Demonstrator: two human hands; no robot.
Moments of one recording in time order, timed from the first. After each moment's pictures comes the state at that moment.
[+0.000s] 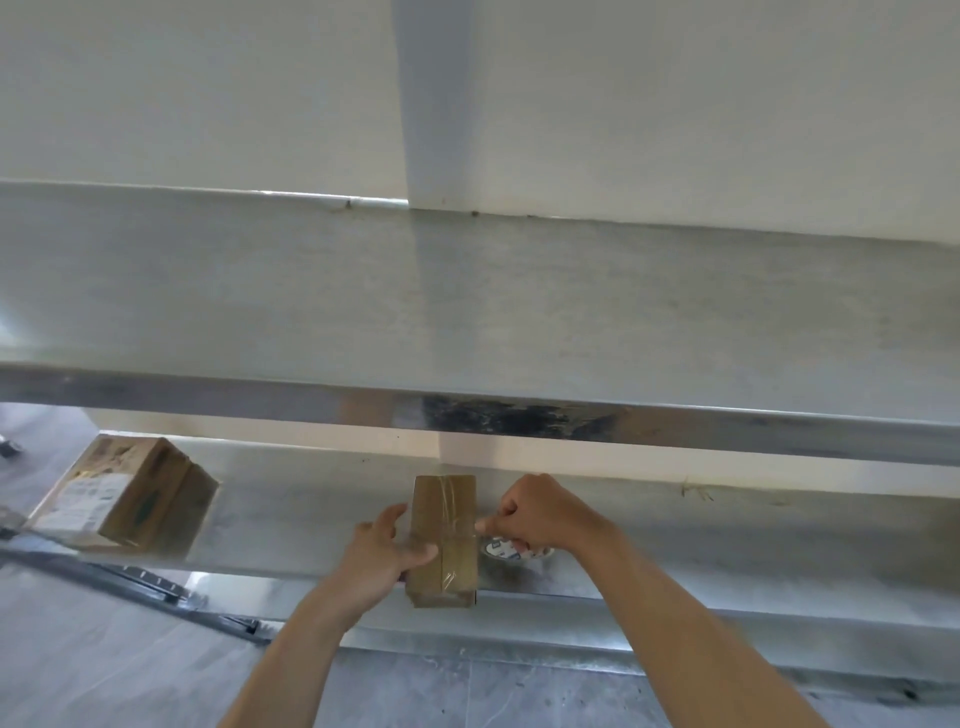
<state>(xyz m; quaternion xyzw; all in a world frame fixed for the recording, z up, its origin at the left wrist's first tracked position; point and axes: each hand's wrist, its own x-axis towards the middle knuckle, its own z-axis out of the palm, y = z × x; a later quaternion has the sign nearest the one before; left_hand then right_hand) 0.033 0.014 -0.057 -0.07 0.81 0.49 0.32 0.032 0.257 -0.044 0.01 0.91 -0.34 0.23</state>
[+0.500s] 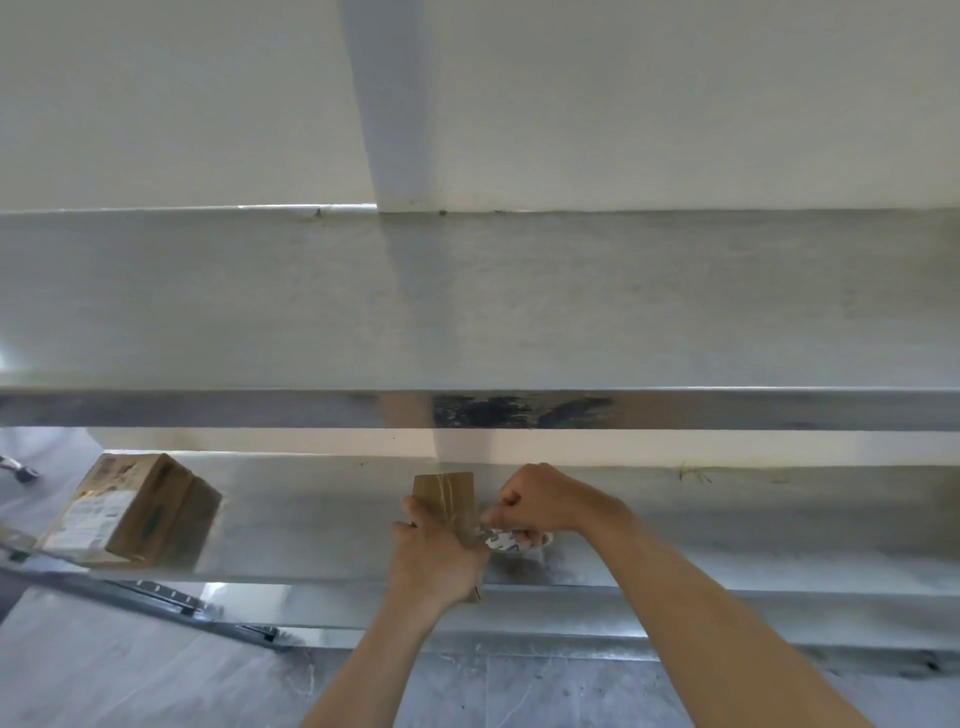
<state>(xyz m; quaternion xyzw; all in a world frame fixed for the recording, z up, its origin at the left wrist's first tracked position) 0.056 0.088 -0.044 -0.09 0.93 0.29 0.22 0.028 0.270 -0.039 -0.04 0.89 -0.37 0.26</state>
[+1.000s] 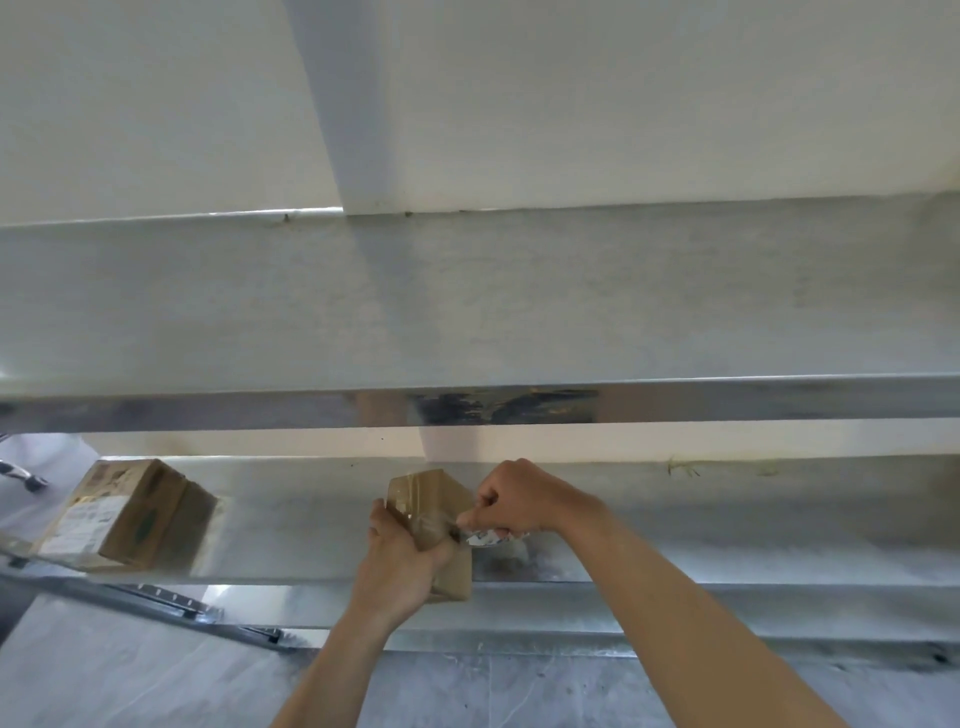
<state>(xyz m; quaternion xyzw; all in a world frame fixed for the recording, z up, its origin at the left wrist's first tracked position) 0.062 0.064 -0.041 -0.09 0.89 0.40 0.21 0.032 0.270 -0.039 -0.06 0.89 -0.39 0.22</state>
